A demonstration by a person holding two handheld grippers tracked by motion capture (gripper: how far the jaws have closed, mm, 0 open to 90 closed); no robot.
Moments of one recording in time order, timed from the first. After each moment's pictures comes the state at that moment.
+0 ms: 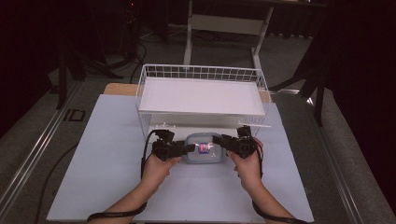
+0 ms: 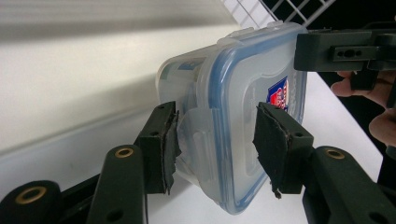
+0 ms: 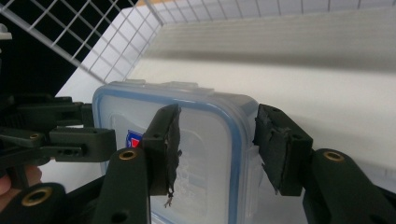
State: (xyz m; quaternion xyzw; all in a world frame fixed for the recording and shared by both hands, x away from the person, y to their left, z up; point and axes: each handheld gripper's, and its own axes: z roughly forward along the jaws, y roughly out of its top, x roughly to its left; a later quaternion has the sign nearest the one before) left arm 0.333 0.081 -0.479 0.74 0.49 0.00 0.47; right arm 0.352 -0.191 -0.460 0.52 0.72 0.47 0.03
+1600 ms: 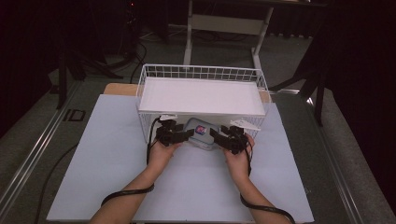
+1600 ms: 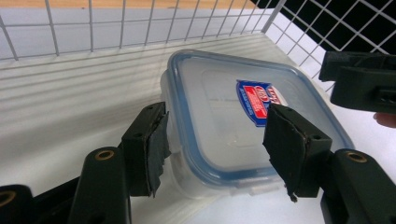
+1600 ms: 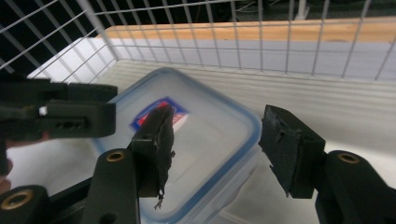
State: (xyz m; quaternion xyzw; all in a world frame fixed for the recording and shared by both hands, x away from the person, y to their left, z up) left arm 0.389 0.081 -0.505 0.73 0.48 0.09 0.49; right arm 0.373 -0.174 -0.493 0.48 0.70 0.49 0.17
